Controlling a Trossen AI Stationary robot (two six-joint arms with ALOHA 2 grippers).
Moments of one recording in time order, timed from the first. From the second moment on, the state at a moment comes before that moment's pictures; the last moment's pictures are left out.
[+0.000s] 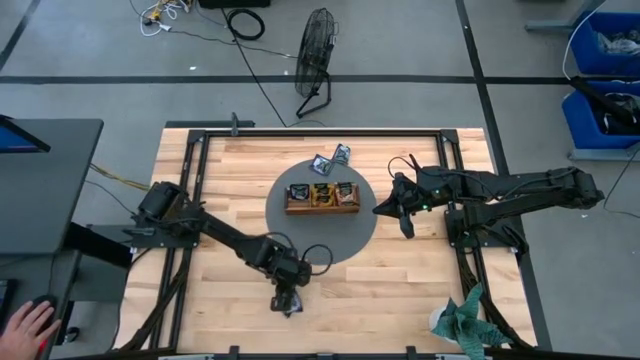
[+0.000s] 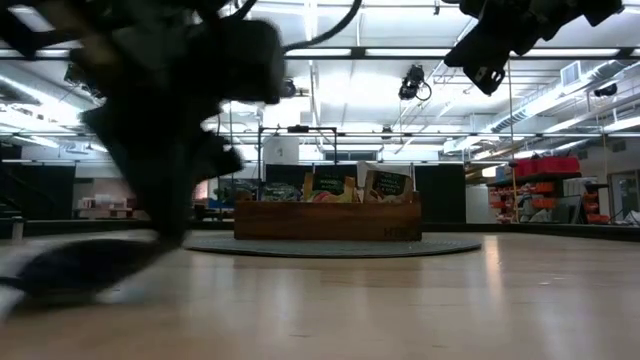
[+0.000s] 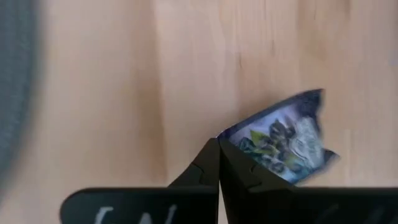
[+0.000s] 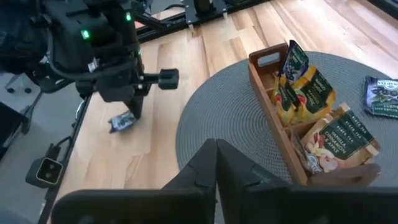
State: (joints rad) left arm -0.41 1.87 1.13 -0.40 0.14 -0.40; right arm -0.02 0.90 0.68 -0.27 -0.12 0.28
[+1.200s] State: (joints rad) left arm -0.08 1.75 1.57 -0.76 -0.01 -0.04; right arm -0.02 1.01 0.68 -0.15 -0.20 0.55
